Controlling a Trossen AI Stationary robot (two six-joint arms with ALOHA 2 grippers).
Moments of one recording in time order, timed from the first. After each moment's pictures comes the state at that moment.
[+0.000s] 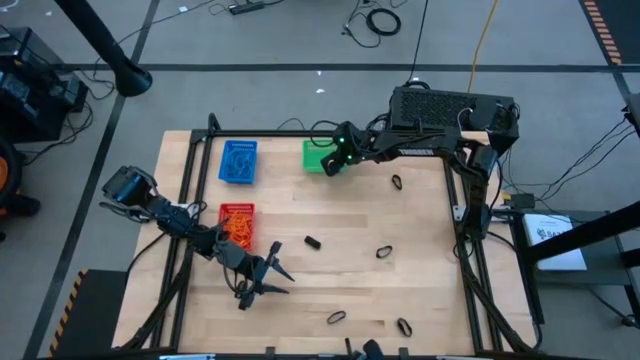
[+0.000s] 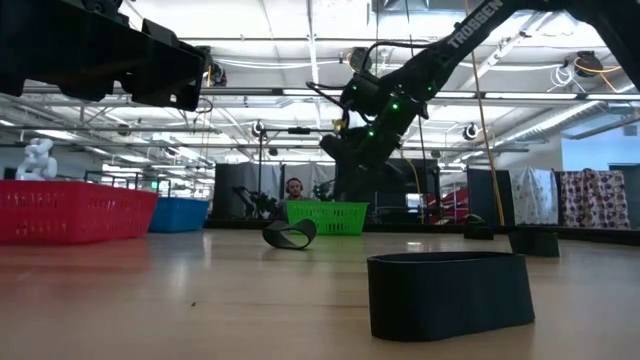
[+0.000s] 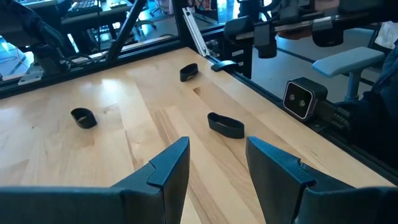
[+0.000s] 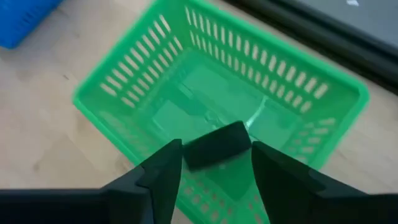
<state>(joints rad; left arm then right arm) -0.52 1.55 0.41 0.91 -0.06 0.11 -0.49 1.93 1.29 -0.23 0.05 0.45</state>
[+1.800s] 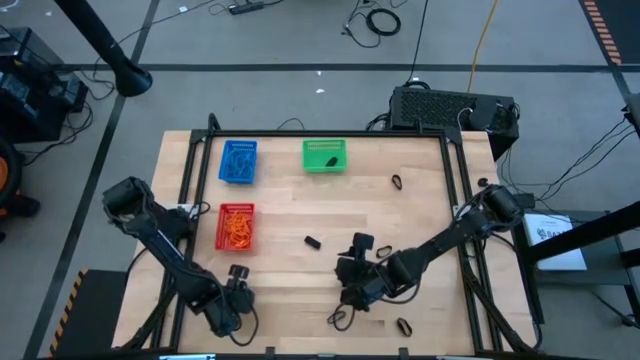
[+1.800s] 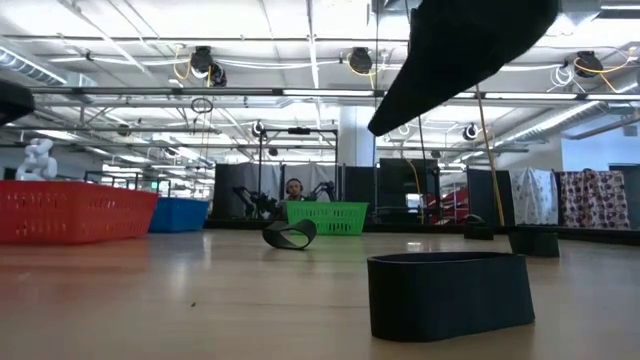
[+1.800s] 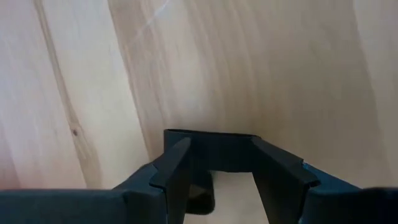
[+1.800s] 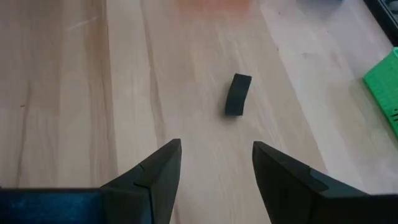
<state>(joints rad) -0.90 1.63 0.89 -0.58 -0.19 -0.61 0.52 1.84 1.25 -0.46 0.65 0.51</state>
